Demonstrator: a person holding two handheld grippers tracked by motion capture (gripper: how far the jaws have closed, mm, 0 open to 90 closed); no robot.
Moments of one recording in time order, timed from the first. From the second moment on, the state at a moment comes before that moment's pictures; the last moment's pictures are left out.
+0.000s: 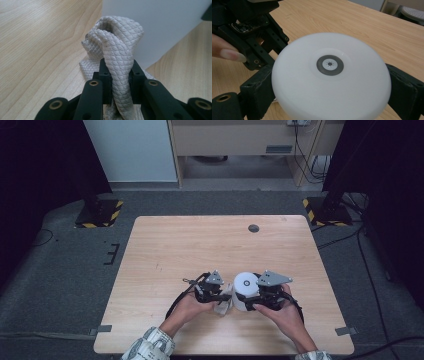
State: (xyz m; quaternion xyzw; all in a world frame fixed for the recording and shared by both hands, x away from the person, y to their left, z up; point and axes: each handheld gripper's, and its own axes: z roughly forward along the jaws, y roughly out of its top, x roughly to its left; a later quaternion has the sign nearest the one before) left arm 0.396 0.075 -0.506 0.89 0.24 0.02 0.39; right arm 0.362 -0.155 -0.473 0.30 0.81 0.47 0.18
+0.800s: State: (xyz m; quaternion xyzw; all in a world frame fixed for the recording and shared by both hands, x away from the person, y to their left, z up) left arm 0.392 0.079 -0.492 0.89 0.21 0.03 0.40; right arm 0.366 -0.156 -0.472 0.29 0.81 0.47 0.17
